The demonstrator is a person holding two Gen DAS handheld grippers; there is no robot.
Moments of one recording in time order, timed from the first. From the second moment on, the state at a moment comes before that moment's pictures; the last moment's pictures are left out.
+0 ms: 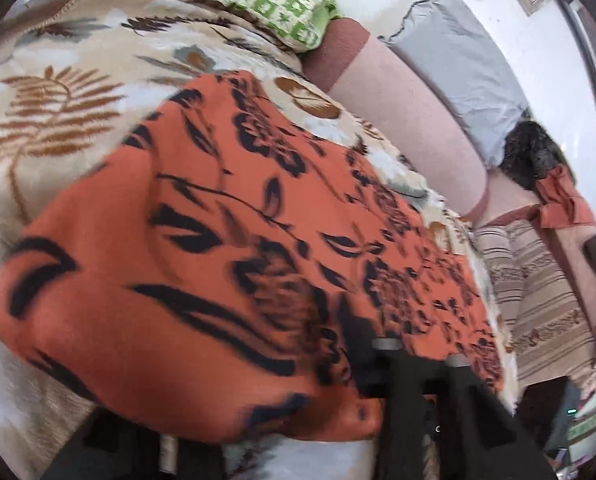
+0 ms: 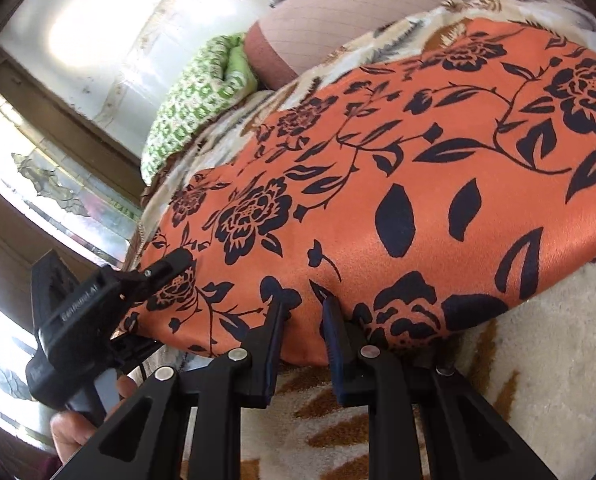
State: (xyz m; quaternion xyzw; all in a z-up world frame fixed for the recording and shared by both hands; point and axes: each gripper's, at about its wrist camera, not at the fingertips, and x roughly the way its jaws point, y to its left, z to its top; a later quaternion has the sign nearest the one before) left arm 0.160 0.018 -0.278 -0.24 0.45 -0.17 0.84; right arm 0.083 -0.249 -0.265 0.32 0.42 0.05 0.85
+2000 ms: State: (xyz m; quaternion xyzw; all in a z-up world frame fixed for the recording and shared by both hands) left arm 0.100 -0.310 -0.206 0.28 0.36 -0.33 0.83; right arm 0.014 -0.500 -0.213 0.57 0.23 -0.02 0.79
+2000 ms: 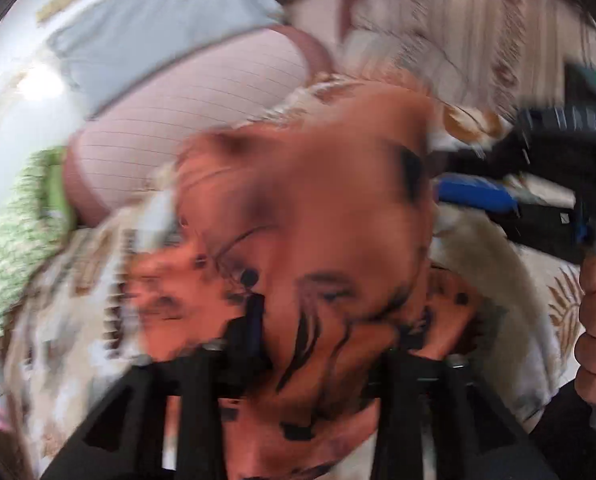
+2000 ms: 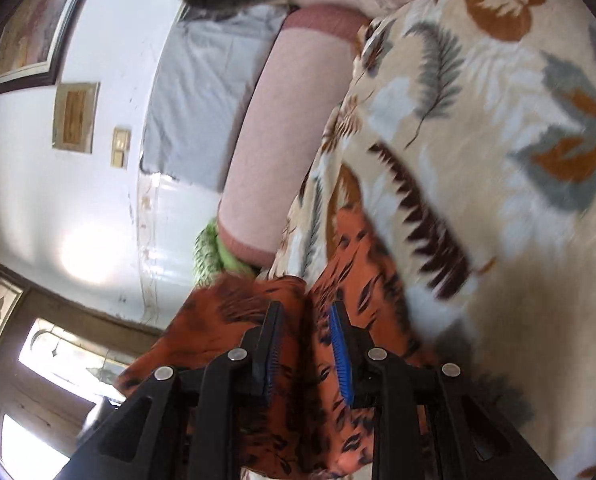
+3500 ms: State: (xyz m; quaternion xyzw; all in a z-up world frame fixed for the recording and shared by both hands) left arm 0.229 -0.168 -0.223 0.09 0.41 -0.18 0.89; right arm 0.148 -0.441 -0.178 0.42 0.36 0.01 0.83
